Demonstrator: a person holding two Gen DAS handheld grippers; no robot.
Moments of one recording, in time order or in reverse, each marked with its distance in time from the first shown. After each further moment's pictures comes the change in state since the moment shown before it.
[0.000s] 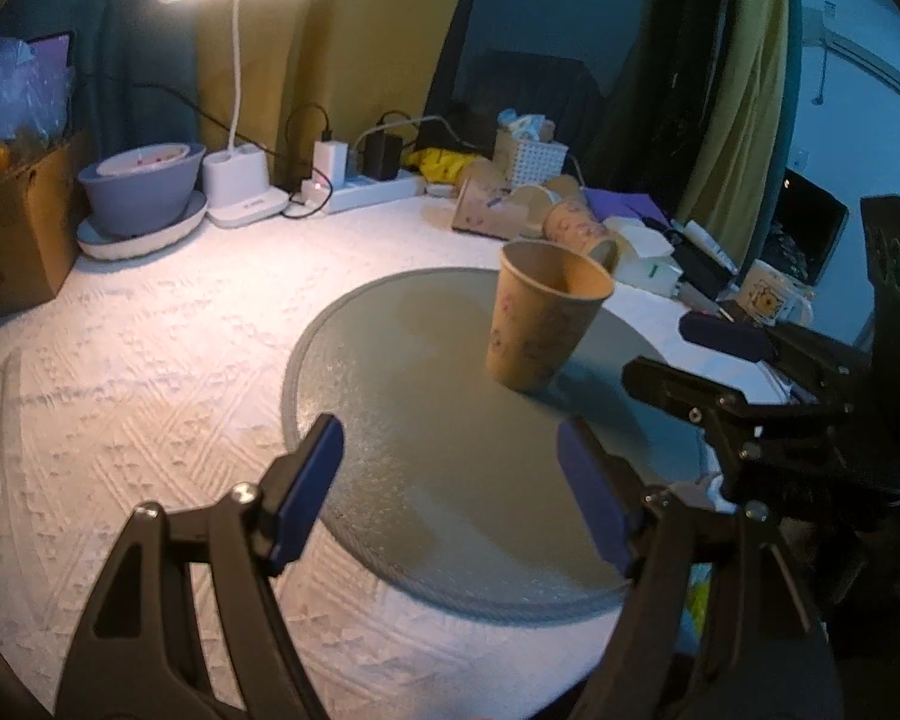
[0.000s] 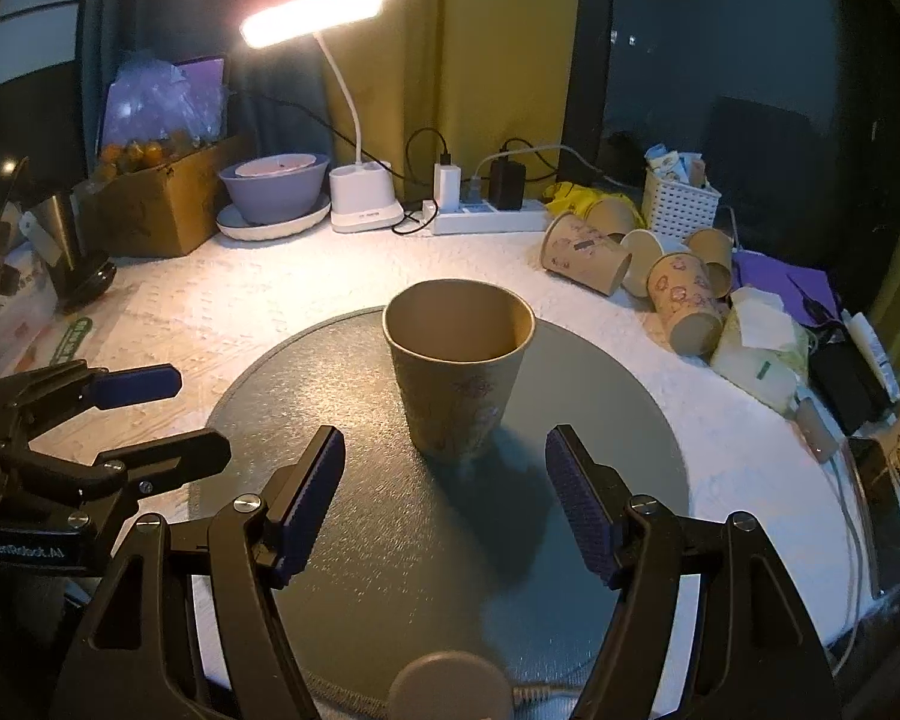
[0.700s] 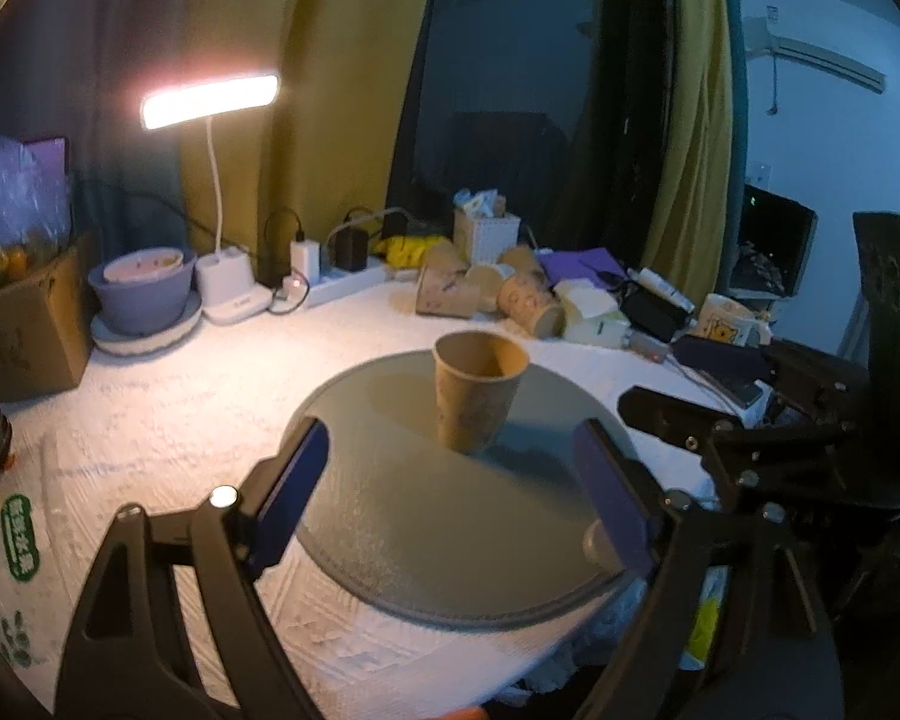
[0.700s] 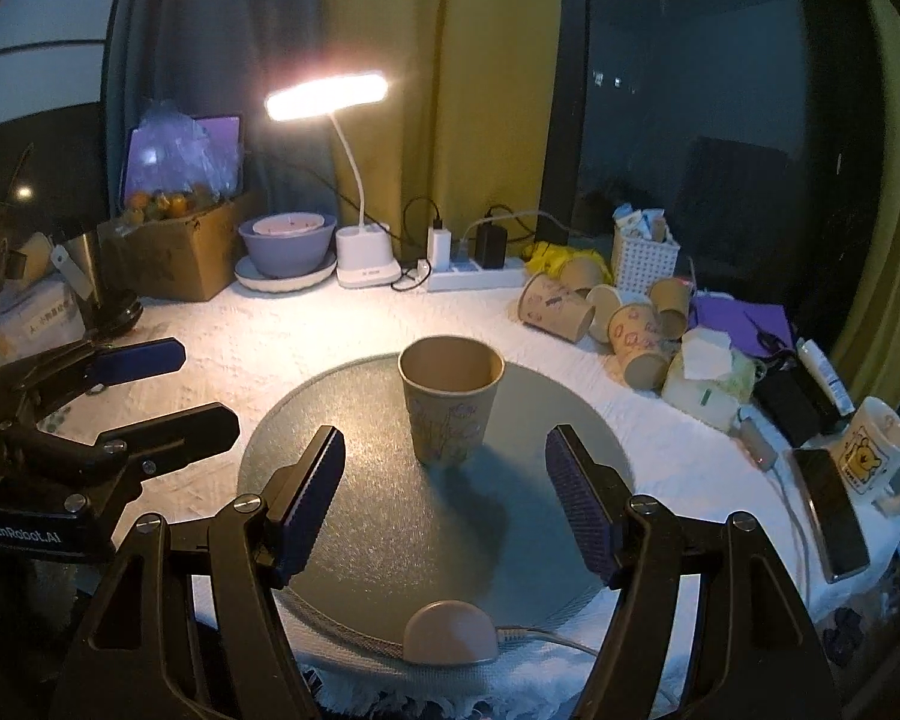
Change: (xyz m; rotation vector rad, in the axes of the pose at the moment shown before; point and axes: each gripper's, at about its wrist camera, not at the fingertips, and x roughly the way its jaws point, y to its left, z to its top) left arm -0.062 -0.033 0.016 0.102 -0.167 -0.019; right arm -0.075 0.004 -0.001 0.002 -0.129 -0.031
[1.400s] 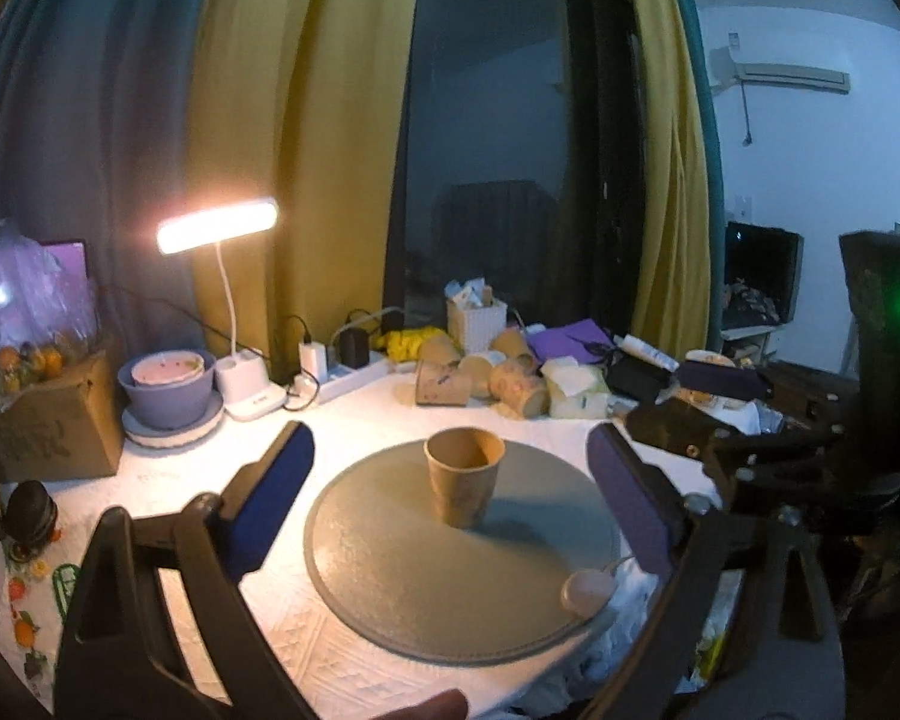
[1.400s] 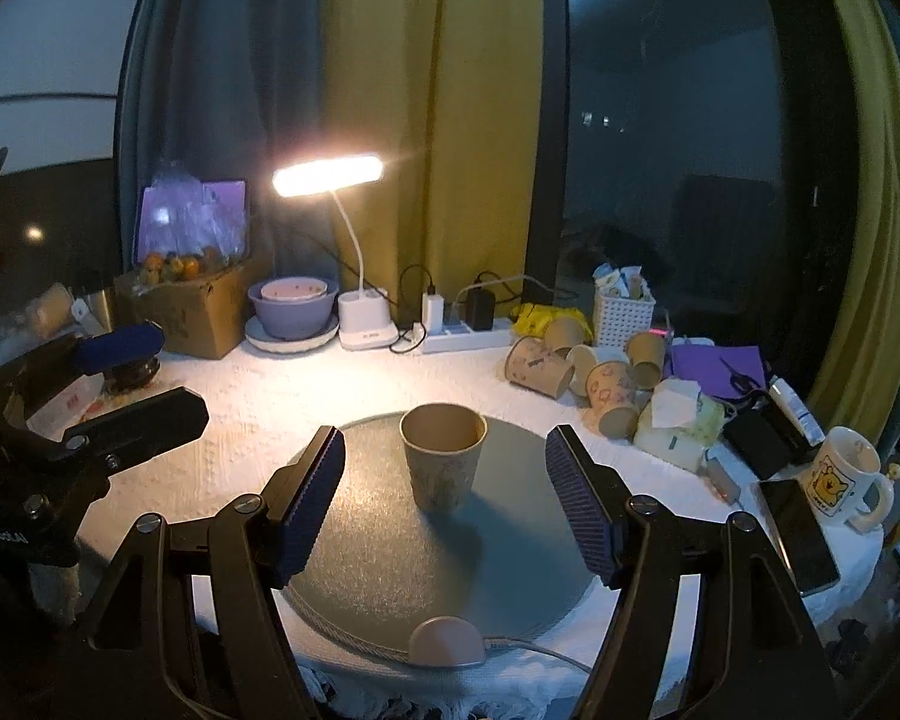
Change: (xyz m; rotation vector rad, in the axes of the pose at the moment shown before) left arm -0.063 -0.018 0.028 0.075 -0.189 0.022; right arm -0.057 -0.006 0.018 0.029 -0.124 -0.016
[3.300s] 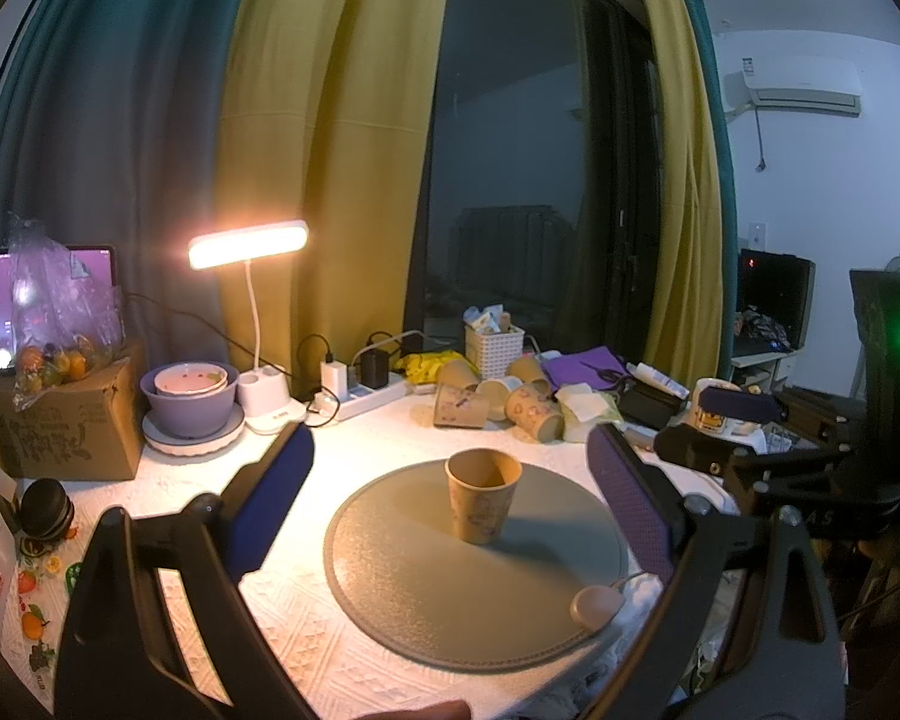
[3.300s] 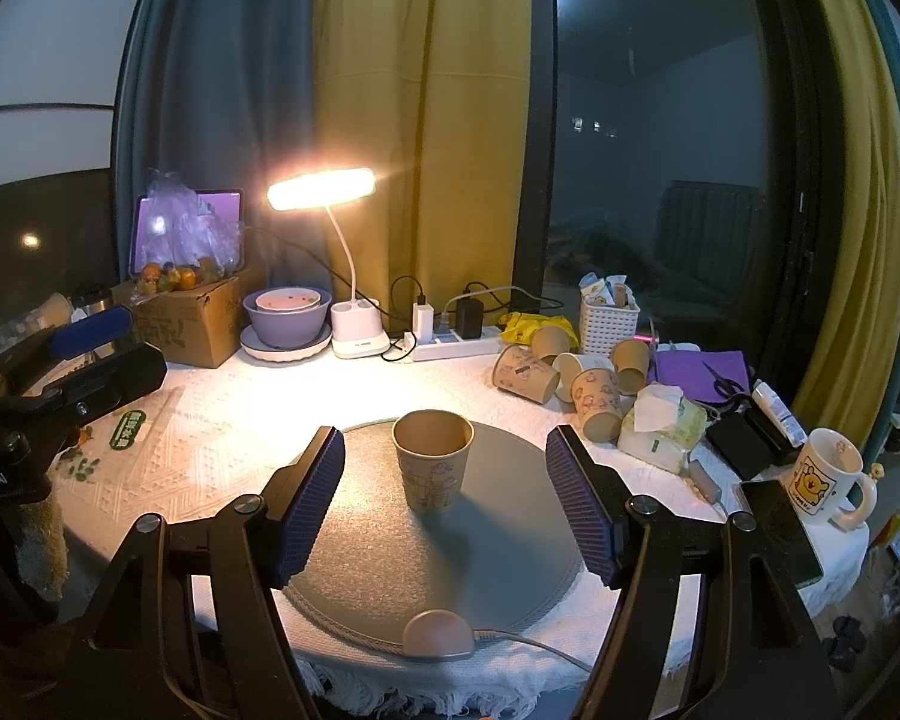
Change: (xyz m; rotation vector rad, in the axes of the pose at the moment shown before) left arm -0.017 0.007 0.005 -0.033 -0.053 0.047; right arm -0.012 0.002 0.001 0.000 -0.001 -0.026
